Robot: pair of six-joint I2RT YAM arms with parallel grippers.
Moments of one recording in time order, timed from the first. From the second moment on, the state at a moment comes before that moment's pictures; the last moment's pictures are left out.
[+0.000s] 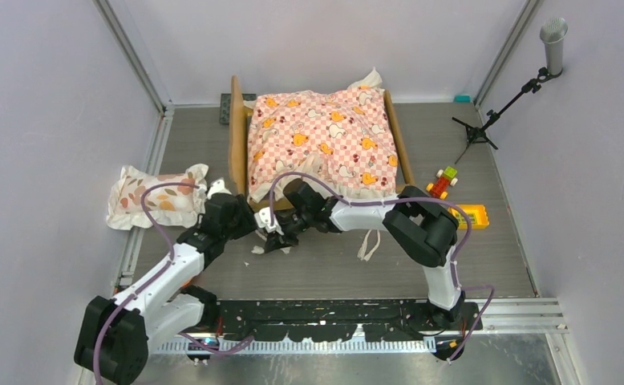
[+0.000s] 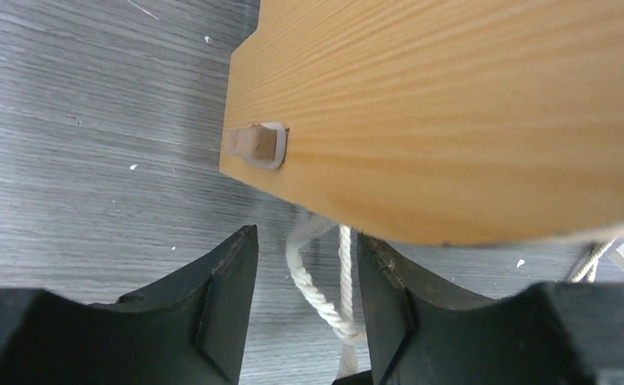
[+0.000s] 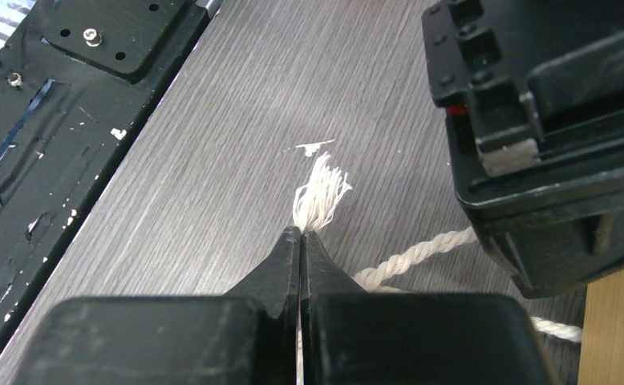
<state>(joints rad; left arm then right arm) -0.38 0.94 0.44 -0.21 -0.13 -0.73 0.96 1.99 1.19 0.11 -0.88 -0.64</state>
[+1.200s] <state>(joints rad) -0.39 1.01 0.37 0.00 -0.13 -0.70 0.96 1.96 0.96 0.64 -0.72 -0.17</state>
